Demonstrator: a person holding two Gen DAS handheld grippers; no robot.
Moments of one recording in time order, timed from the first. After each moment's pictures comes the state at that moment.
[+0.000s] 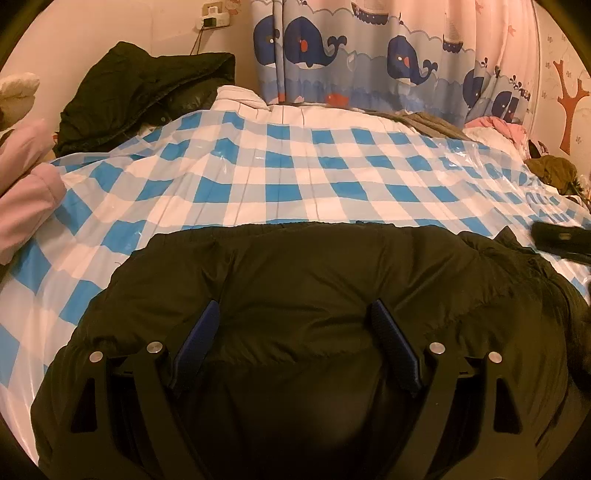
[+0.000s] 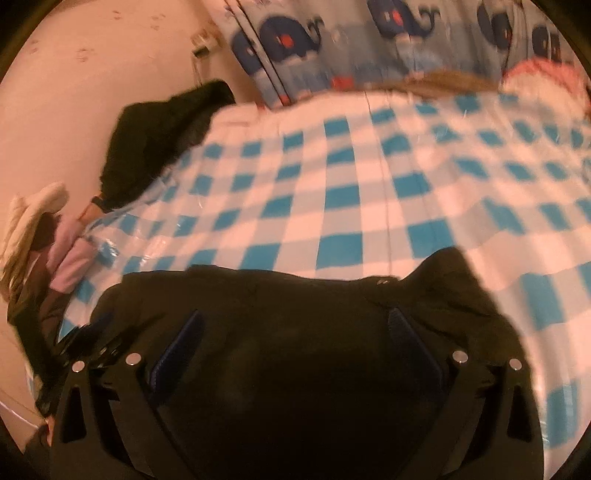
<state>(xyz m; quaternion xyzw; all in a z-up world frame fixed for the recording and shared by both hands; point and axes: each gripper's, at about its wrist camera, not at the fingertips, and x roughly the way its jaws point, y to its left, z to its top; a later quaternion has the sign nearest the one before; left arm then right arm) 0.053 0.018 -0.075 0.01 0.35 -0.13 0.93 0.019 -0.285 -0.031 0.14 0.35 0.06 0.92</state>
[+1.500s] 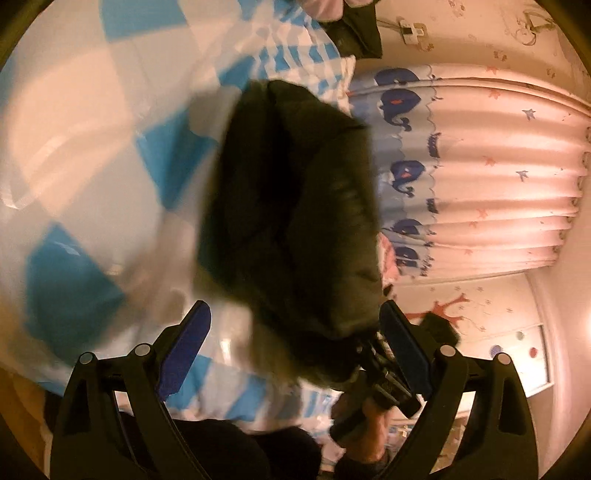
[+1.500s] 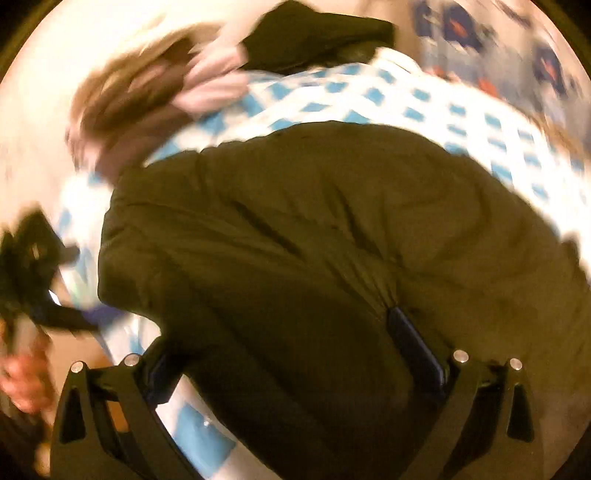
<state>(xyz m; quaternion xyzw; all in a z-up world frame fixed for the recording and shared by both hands) -0.133 0.224 -0.149 -0.54 0.42 -0.25 0.68 -0.101 -0.081 -0.064 -0.01 0.43 0.21 0.88</state>
